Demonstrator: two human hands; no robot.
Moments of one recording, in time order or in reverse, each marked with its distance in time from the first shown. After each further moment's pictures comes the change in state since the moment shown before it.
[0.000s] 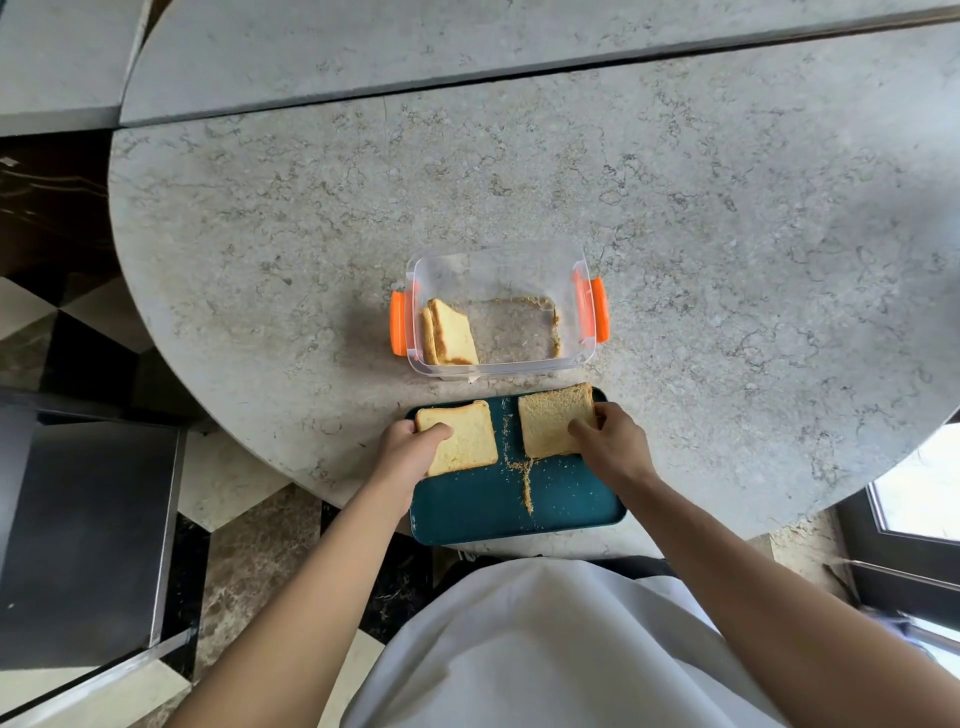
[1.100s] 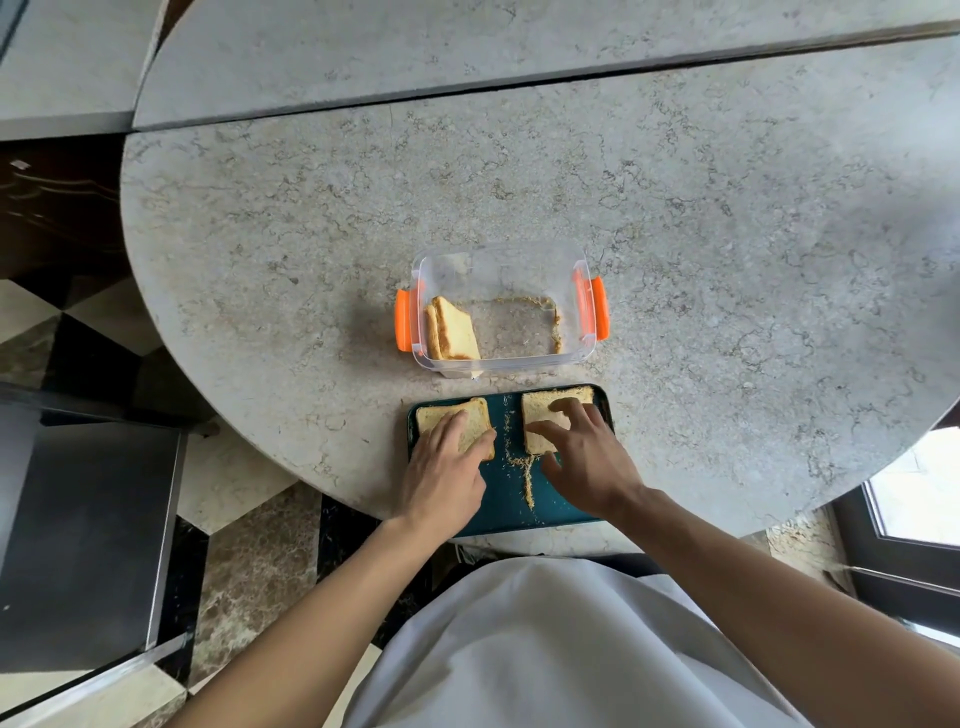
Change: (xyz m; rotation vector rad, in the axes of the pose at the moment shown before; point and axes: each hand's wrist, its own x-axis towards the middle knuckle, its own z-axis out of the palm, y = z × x) left_hand -0.028 -0.034 0.020 1.115 0.043 0.858; right_hand -0.036 -0.011 0.006 -0.665 -0.099 -0.641
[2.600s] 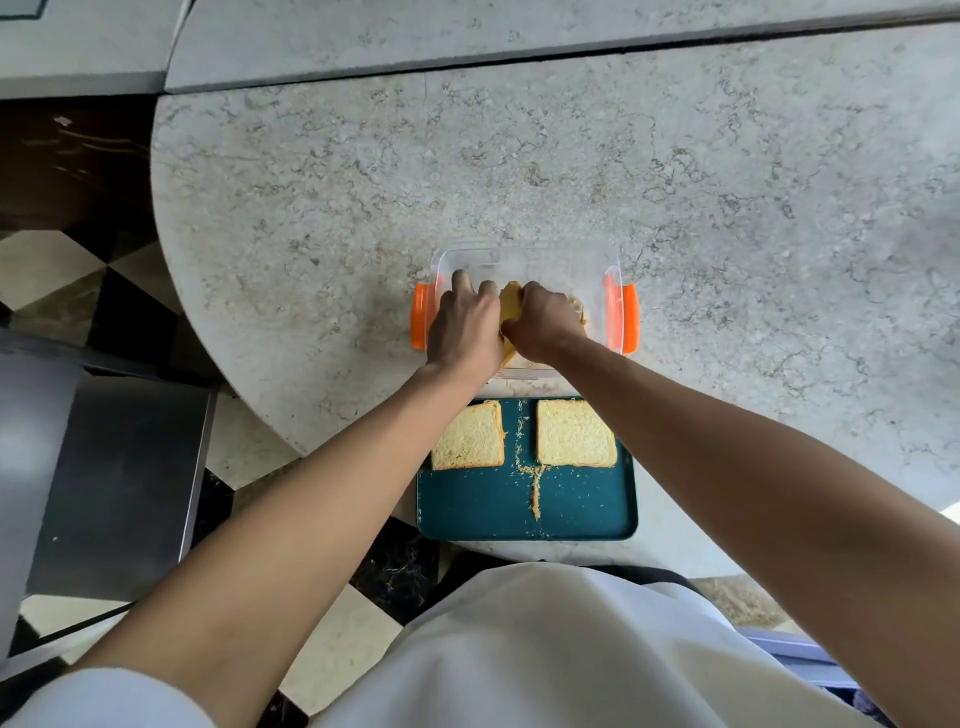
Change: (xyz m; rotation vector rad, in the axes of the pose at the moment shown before) left_hand 0.140 0.020 -0.097 -0.014 0.209 -0.258; right_hand 0.176 -0.046 -0.057 0.154 -0.045 0.246
